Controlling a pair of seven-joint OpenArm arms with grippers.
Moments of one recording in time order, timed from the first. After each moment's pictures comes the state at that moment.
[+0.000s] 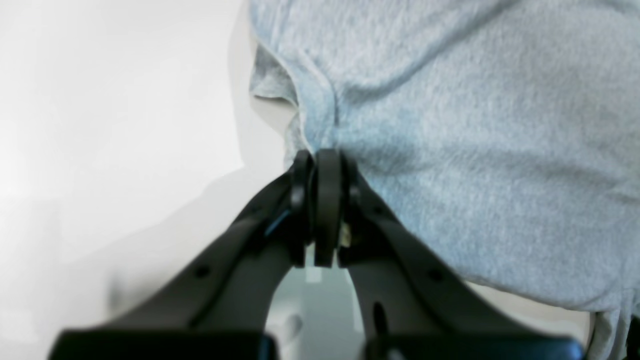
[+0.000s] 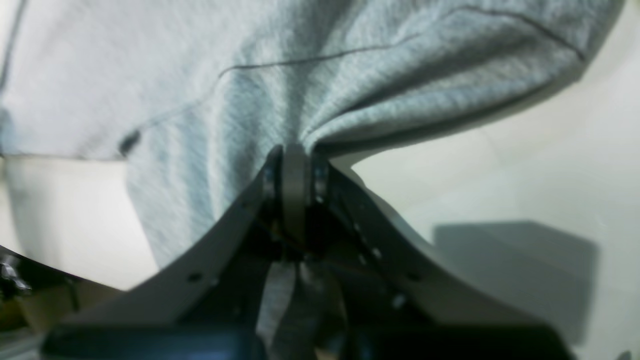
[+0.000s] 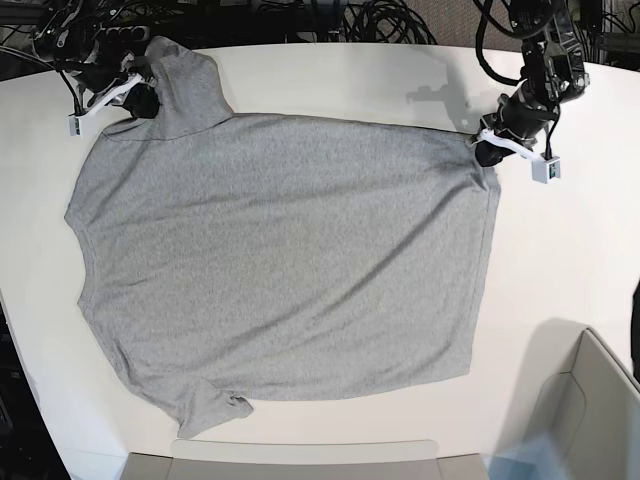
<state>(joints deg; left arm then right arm) 20.6 -12.0 -22.7 97.0 -42.6 -6.5 49.2 -18.7 1.3 49.1 94.5 44.9 44.1 -72.9</state>
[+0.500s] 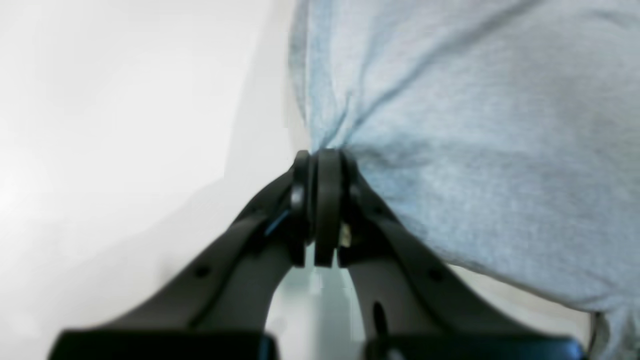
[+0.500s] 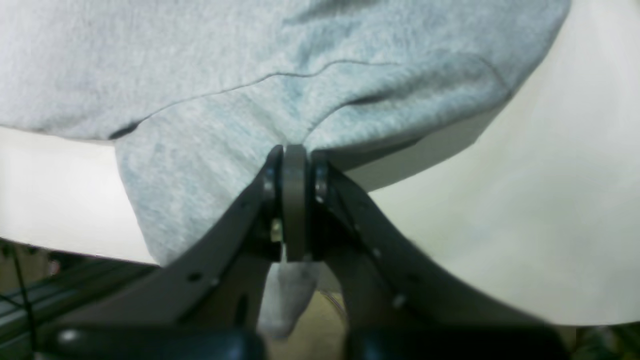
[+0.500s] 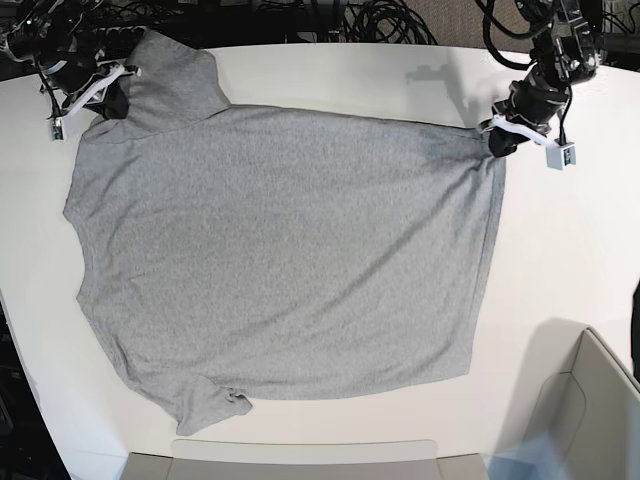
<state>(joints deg) 26.3 -11.4 -26.7 104.4 -42.8 -6.4 49.8 -22.3 3.8 49.4 110.3 43.2 44.1 -74.4</state>
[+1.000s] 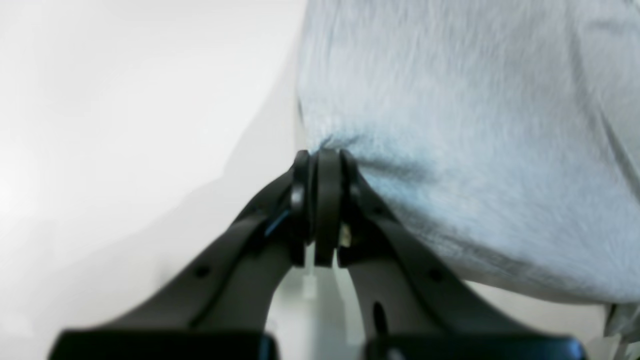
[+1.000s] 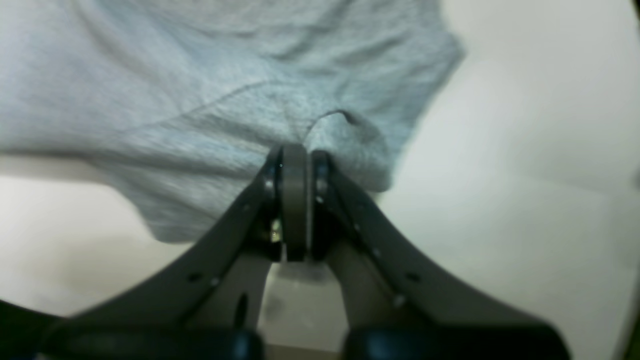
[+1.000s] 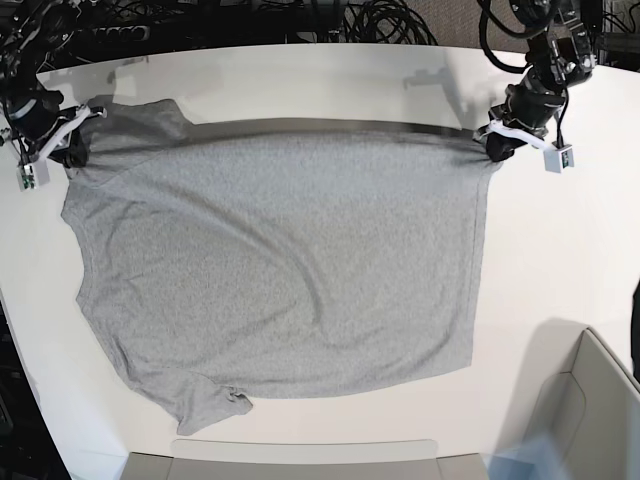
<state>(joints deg) 23.5 -8.7 -27.3 104.4 -42.3 -6.2 50.0 -13.4 13.3 46.4 111.3 36.6 44.1 -74.9</state>
